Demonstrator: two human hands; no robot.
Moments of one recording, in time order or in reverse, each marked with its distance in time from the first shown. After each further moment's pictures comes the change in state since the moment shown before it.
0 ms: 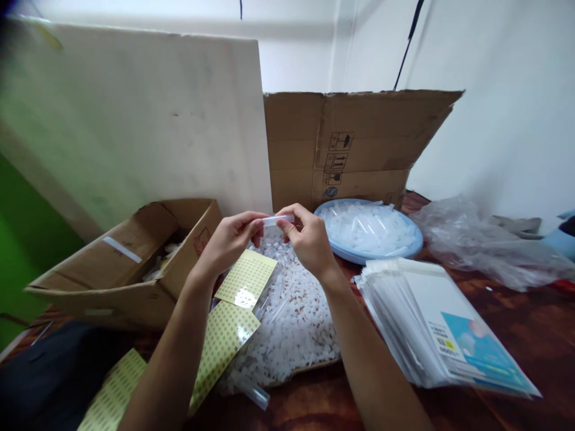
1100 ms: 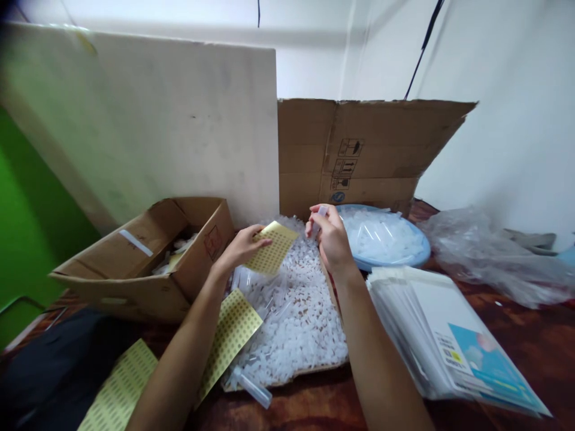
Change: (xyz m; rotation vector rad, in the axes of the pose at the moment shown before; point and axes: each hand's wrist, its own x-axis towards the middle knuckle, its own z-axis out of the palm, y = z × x) left_hand -0.004 -0.079 -0.005 0.501 -0.200 -0.343; right_hand 0.010 0.026 -0.013 0.557 0.157 0.252
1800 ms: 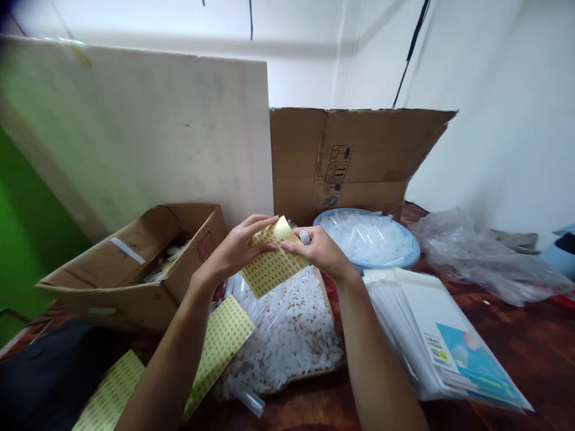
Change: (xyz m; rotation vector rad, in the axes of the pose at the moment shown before) left_hand -0.019 0.057 -0.027 -0.112 0.267 0.622; right_hand -0.017 -0.029 -0.008 -0.454 -0.467 0.207
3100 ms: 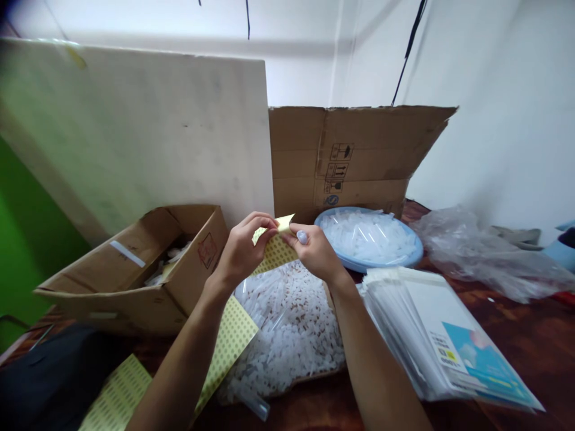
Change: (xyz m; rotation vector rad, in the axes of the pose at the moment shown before) left_hand 0.010 0.018 0.015 -0.001 0.250 0.024; right_hand 0.011 0.005 0.014 -0.304 0.193 -0.281
